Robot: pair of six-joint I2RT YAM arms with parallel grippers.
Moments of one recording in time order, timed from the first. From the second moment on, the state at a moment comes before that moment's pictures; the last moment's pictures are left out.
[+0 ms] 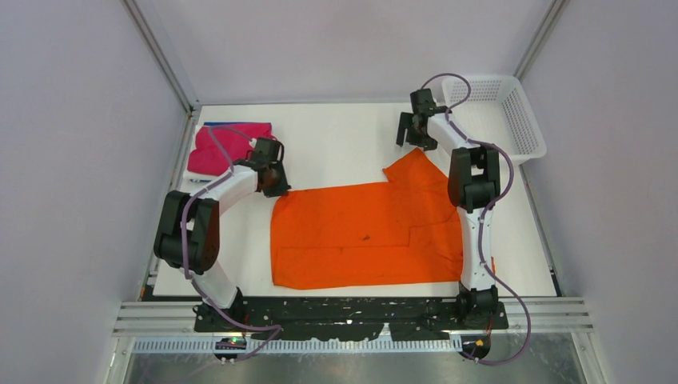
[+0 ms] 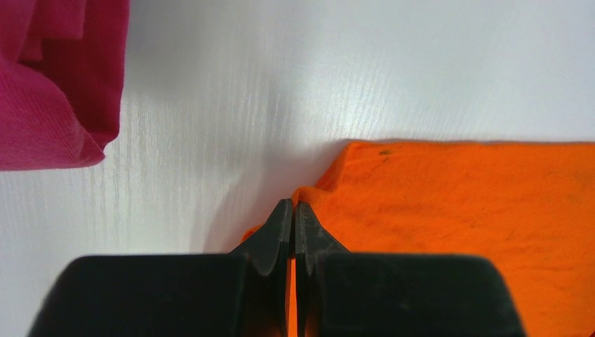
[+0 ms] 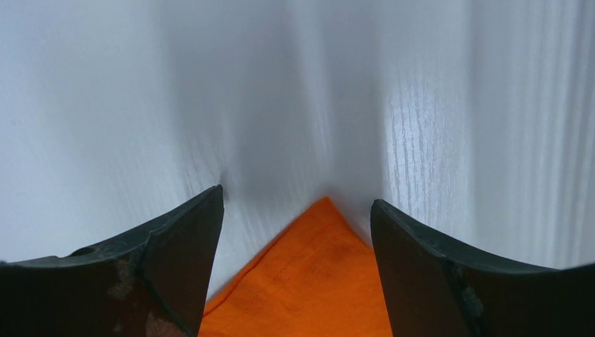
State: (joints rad) left arm -0.28 1.69 1.07 -0.41 -0.03 -0.49; right arm 0.17 2.37 2.00 -0.63 0.14 0.31
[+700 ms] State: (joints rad) left arm -0.28 1.62 1.03 -0.41 -0.03 -0.49; right arm 0.18 2.22 1.74 -0.58 0.17 0.27
